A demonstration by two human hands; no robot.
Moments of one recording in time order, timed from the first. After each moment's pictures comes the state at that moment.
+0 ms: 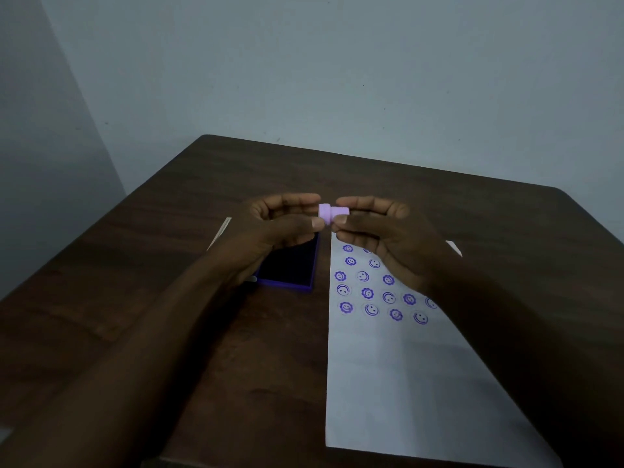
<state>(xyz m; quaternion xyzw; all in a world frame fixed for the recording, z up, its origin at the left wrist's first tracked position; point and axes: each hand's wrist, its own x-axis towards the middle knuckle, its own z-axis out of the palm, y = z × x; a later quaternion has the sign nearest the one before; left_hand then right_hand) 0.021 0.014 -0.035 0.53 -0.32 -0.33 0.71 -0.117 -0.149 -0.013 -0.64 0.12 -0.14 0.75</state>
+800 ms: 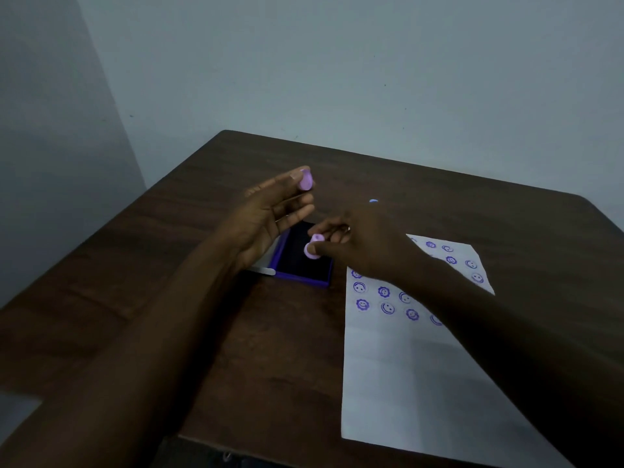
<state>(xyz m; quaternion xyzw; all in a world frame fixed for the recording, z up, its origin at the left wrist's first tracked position) 0.035 0.022 -0.021 0.46 -0.20 -0.35 0.80 -0.084 -0.114 -0.016 -0.95 0.06 -0.14 0.26</state>
